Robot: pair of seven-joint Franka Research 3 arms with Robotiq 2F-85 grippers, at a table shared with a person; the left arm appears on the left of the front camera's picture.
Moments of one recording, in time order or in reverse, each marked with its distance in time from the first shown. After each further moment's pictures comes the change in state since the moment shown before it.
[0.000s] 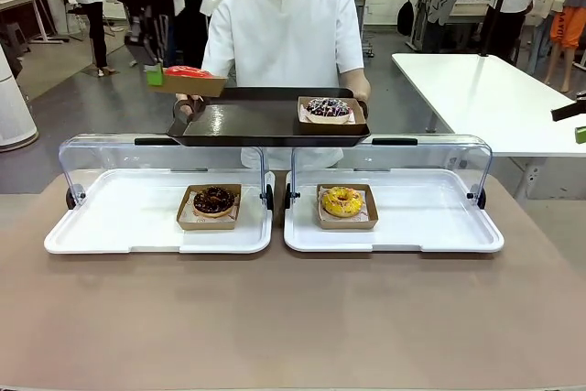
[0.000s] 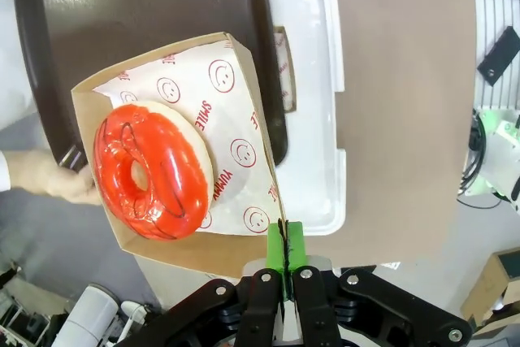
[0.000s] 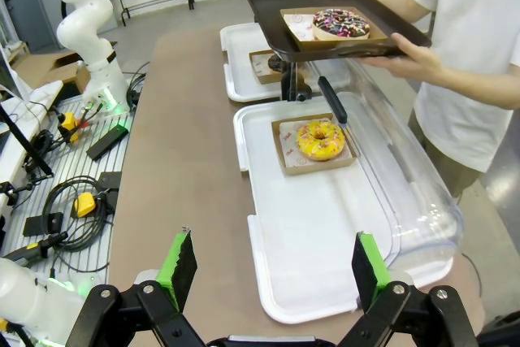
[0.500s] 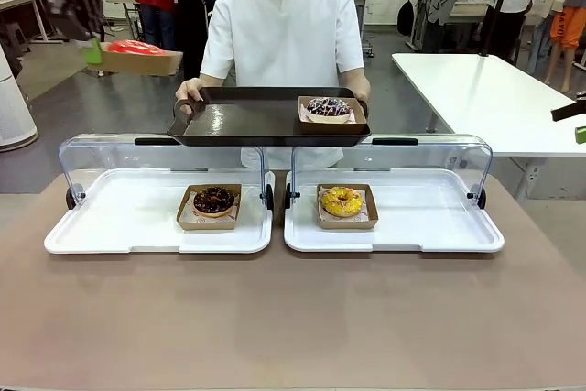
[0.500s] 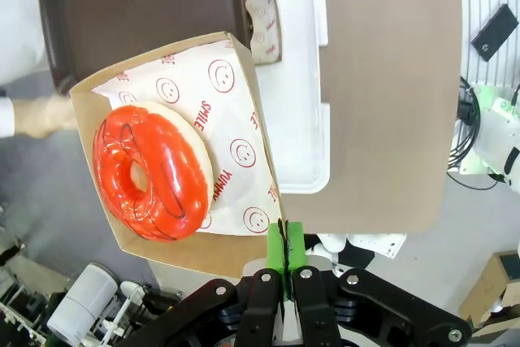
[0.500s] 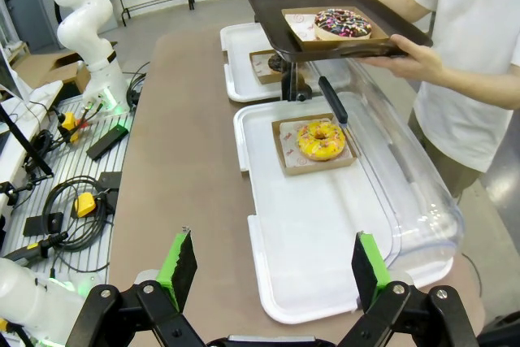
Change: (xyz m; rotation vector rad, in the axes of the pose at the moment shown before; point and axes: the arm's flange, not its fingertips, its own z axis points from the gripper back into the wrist) left arm -0.066 -0.048 0.043 0.051 0.013 0.032; right arm 0.000 0.000 0.000 0.001 0.000 0.000
